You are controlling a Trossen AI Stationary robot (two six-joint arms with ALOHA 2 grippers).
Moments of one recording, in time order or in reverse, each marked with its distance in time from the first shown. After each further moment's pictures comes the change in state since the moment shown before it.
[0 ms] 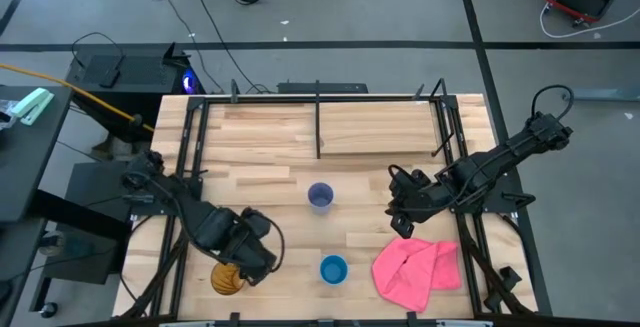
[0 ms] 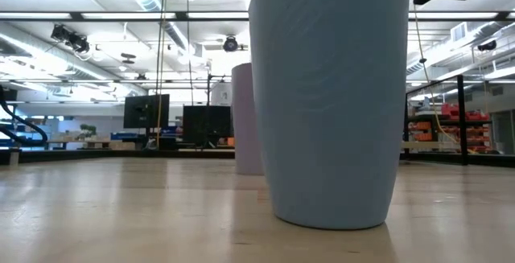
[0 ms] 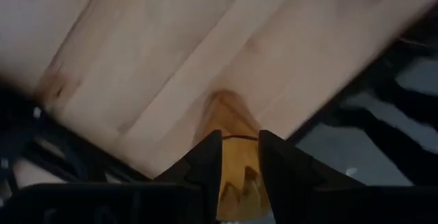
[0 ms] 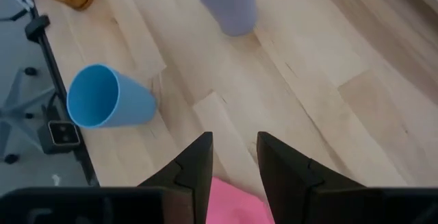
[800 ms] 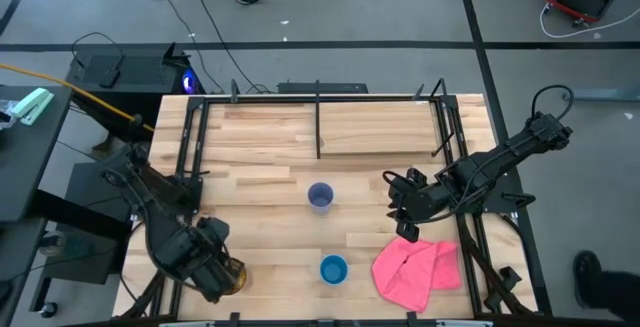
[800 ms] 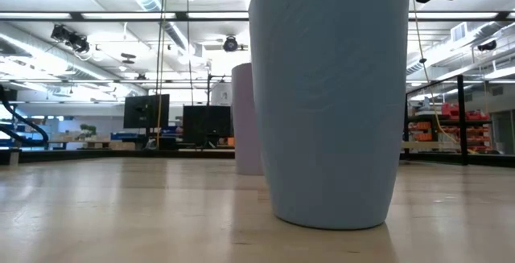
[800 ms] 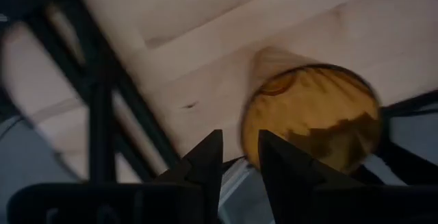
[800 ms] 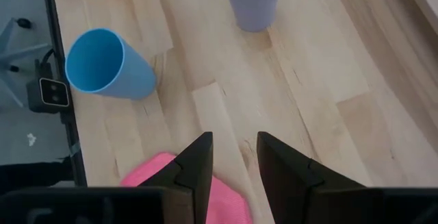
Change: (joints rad) left arm -0.206 -0.145 -0.239 0.047 0.015 -0.603; right arm 0.000 0.000 0.000 0.002 -0.037 -0.192
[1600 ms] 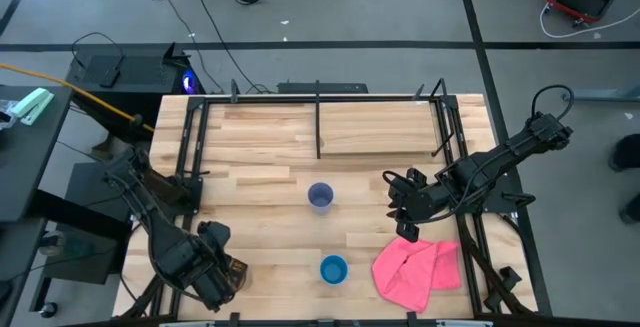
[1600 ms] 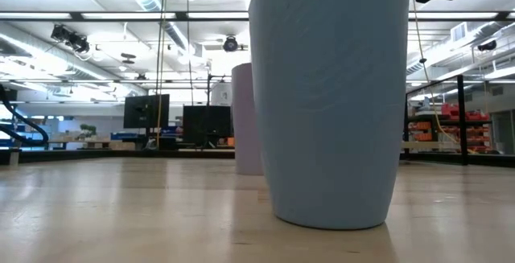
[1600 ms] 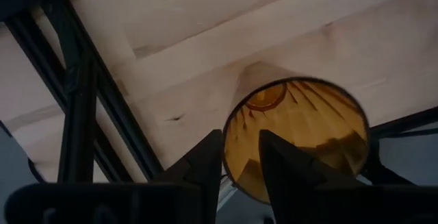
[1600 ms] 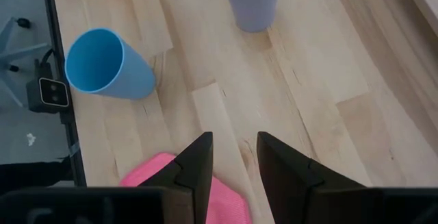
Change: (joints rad) left arm -0.033 0.037 0.000 0.005 -0.056 -0.080; right arm 0.000 0.000 0.000 0.000 0.000 -0.001
